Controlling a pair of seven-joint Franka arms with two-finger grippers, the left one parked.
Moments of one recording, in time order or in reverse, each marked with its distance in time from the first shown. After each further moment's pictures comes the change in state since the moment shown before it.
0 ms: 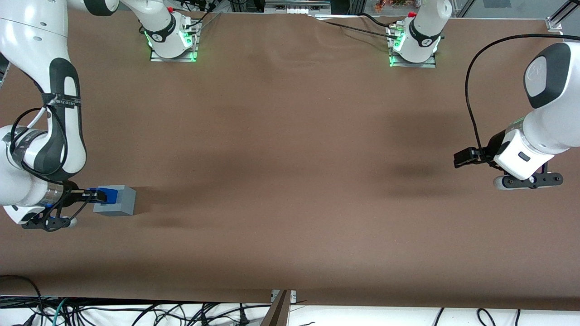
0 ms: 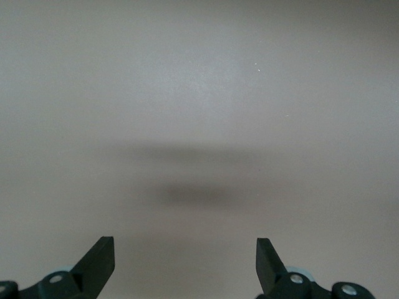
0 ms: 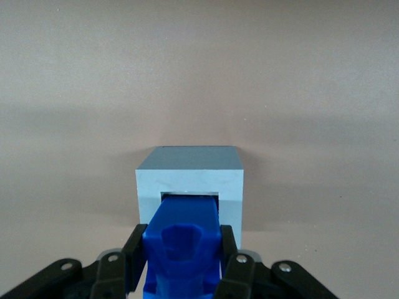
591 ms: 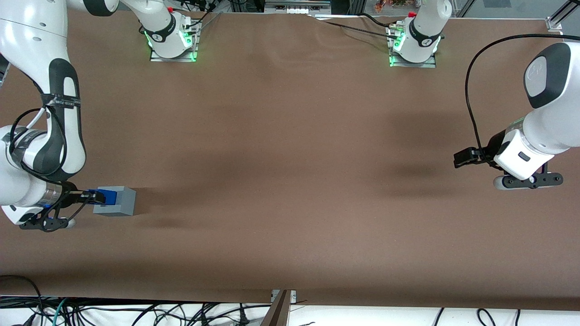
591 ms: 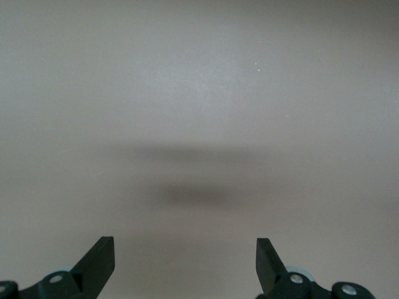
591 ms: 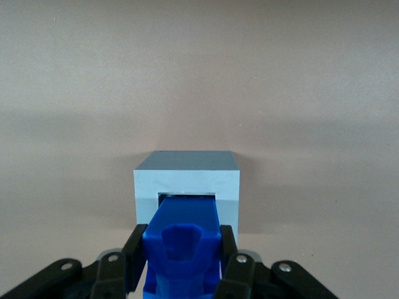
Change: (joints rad) arm -0.004 0.002 0.000 0.000 0.000 0.023 0.003
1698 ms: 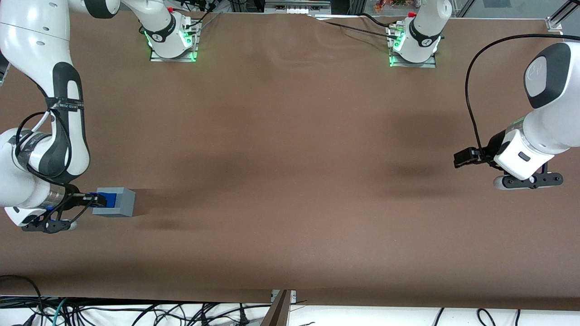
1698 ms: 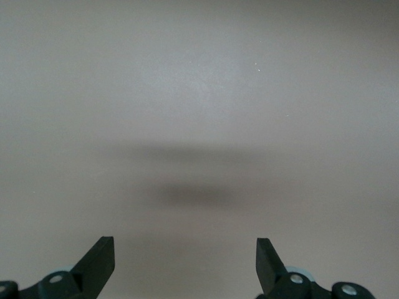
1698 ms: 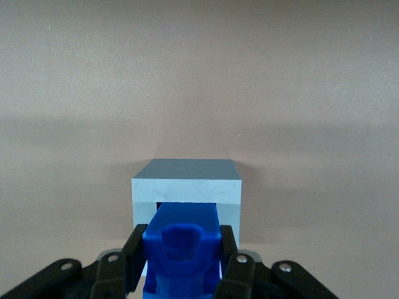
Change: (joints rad) arm 0.001 0.016 0.004 -0.002 0.001 0.040 0.004
